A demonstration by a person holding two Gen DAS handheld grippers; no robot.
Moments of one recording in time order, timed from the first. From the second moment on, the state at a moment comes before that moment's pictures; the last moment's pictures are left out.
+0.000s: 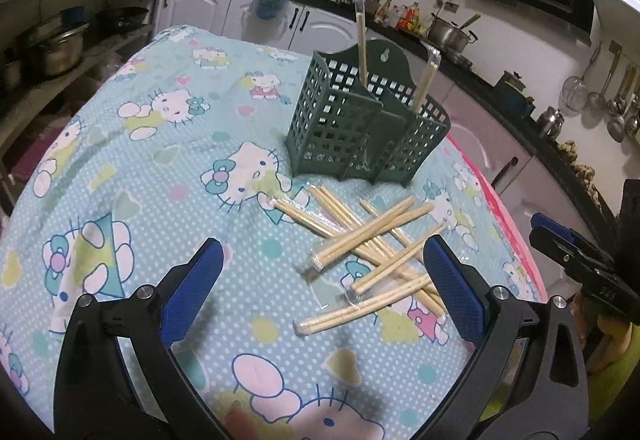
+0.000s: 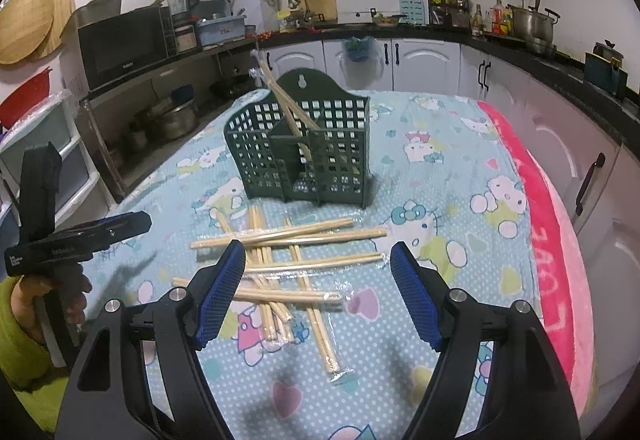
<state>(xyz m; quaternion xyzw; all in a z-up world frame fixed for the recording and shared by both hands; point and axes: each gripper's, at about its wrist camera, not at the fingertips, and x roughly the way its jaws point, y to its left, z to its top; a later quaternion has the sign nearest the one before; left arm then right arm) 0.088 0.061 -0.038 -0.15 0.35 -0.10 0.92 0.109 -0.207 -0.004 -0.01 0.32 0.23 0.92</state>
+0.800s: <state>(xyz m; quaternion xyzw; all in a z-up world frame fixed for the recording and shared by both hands) 0.120 0.058 -0.091 -0.22 0.42 -0.14 0.87 0.142 -0.201 -0.063 0.02 0.41 0.24 0.88</state>
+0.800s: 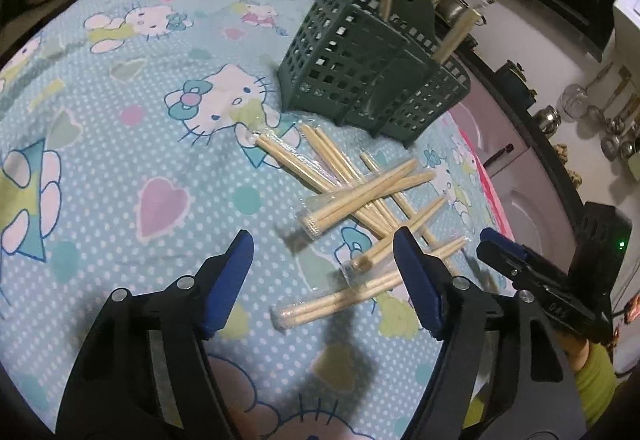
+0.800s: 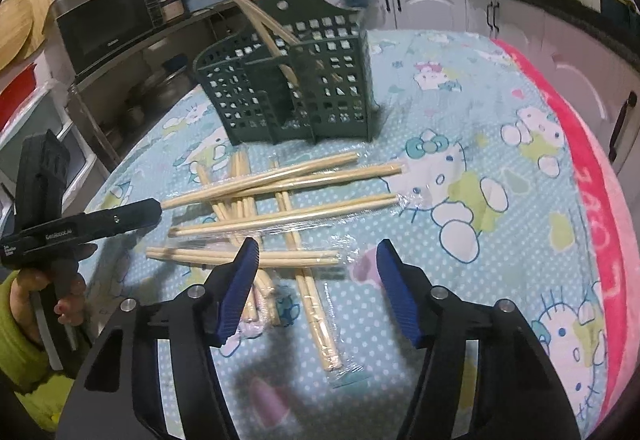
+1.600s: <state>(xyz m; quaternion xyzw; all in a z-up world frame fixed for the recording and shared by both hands) 0.131 0.066 -0.096 -0.26 0.42 -0.15 0.85 0.163 -0.209 -0.082 0.08 0.45 0.26 0.85</state>
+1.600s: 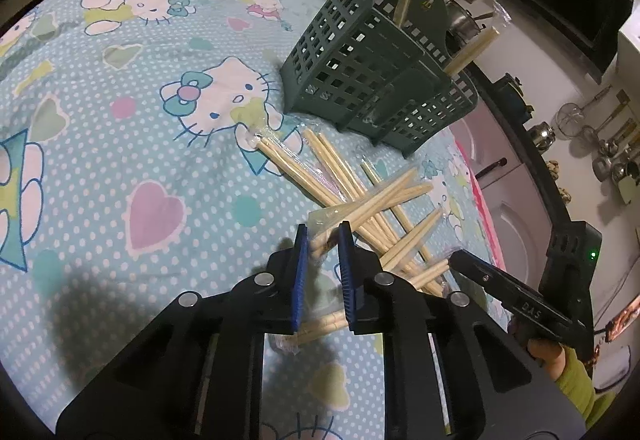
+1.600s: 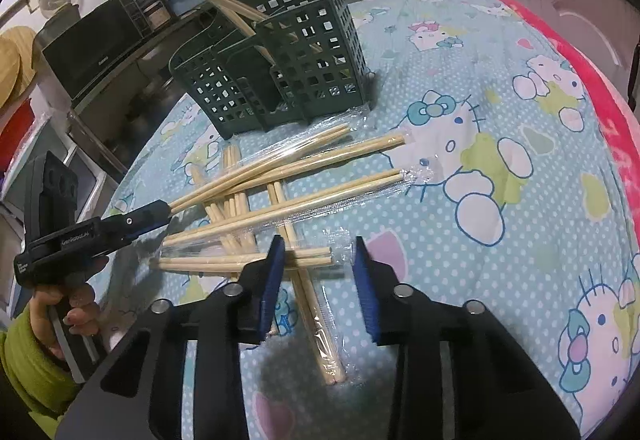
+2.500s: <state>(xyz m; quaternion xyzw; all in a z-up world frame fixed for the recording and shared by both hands) 0.108 0.071 -0.012 -0.19 0.33 -0.16 0.91 0.125 -0.181 -0.005 0.00 0.32 0.30 0.90</state>
